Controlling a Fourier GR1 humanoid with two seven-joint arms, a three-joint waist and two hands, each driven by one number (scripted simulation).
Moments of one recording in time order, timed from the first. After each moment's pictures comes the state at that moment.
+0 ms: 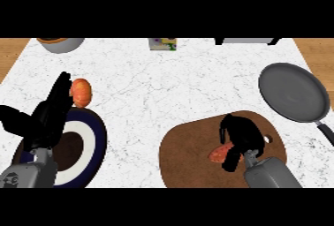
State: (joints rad) left arm -0.14 0.21 0.05 -1.60 0.15 0.10 0.21; right arm -0.22 -0.22 0.38 -1.43 0.86 0.30 0.56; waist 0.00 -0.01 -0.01
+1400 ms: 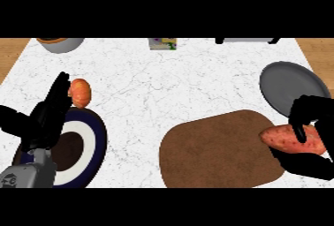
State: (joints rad) left arm -0.14 0.20 0.07 -1.61 0.14 0.08 0.23; right arm -0.14 -0.52 0.11 -2.14 0.86 0.27 0.27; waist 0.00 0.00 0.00
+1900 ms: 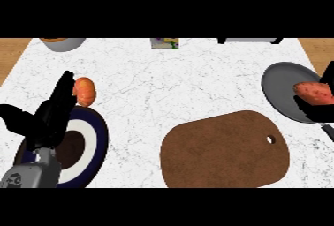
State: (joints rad) left arm -0.15 0.17 0.05 -1.63 0.11 0.10 0.25; right arm -0.30 -0.55 -0.16 -1.71 0.76 0.16 0.06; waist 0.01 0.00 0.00
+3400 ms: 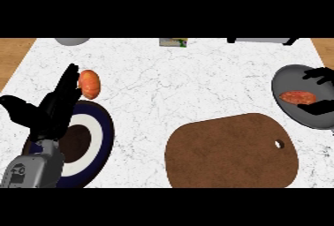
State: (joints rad) left arm -0.21 0.17 0.06 -1.59 0.12 0.06 0.24; right arm -0.76 -0.63 -0.33 -0.24 0.82 -0.18 -0.56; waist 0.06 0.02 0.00
